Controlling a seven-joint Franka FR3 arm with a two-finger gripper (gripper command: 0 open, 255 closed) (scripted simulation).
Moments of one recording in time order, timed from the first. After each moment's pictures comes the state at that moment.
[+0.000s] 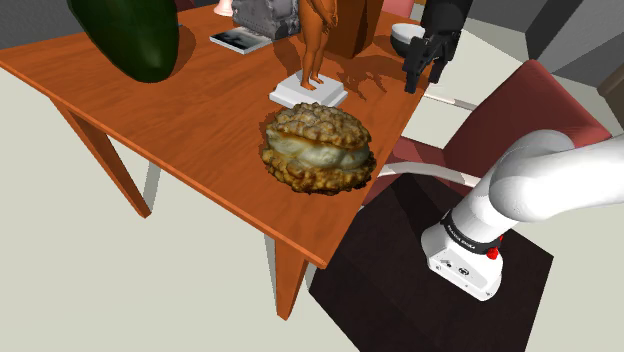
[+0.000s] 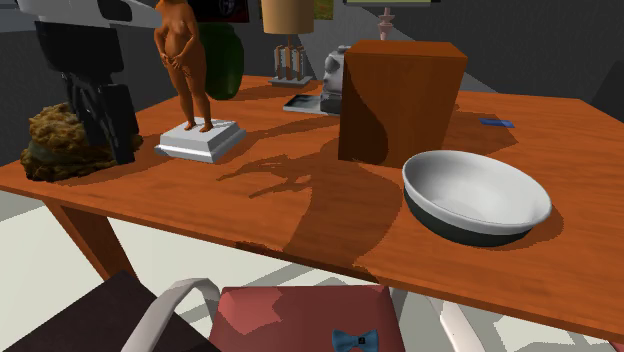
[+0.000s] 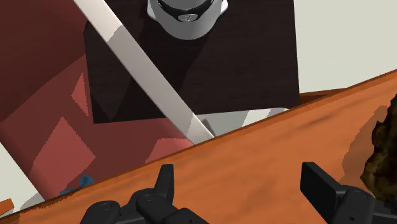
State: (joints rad) arm 0.02 -0.79 0.04 -2.43 0.04 1.49 0.12
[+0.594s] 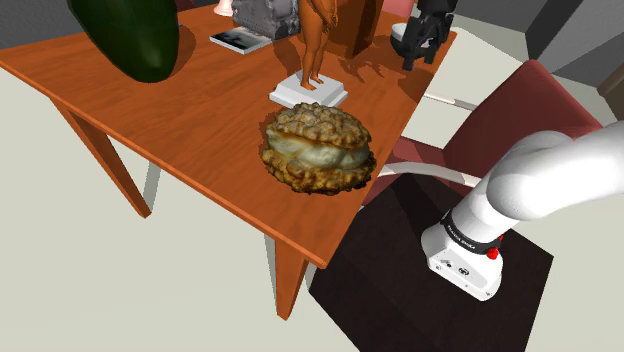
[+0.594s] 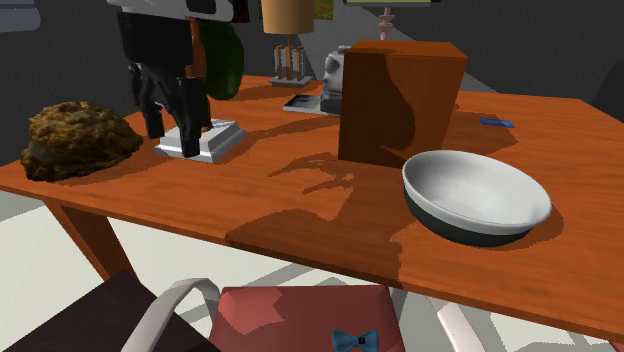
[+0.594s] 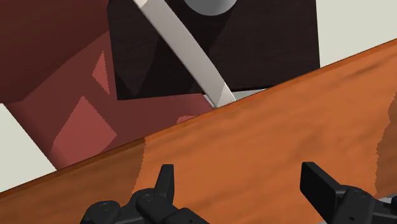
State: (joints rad) arm -0.03 -0.61 -0.09 -2.29 -0.03 1.53 -0.01
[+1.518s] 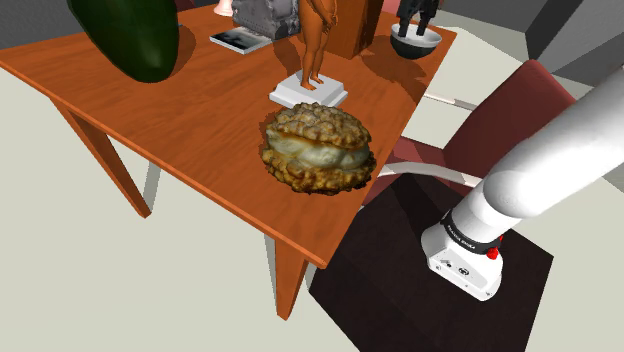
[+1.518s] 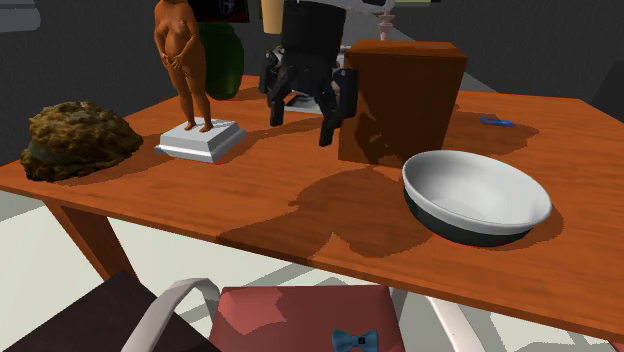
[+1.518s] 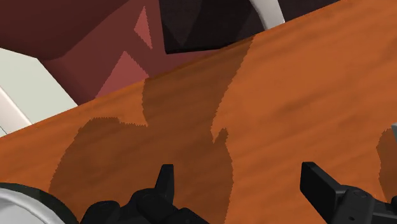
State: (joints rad) arm -0.09 -0.15 -0.30 -1.84 -0.03 1.53 -0.29
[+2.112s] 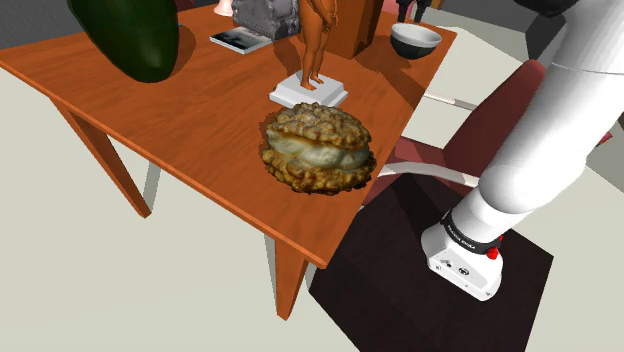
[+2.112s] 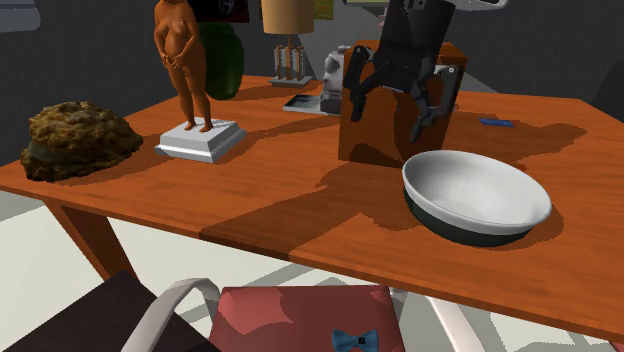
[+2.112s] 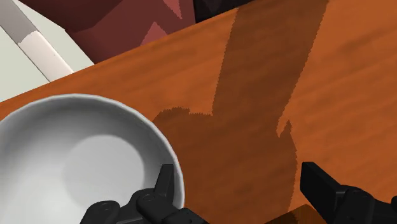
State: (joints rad) arm -0.21 0.26 -0.39 -1.35 0.10 1.41 -0.49
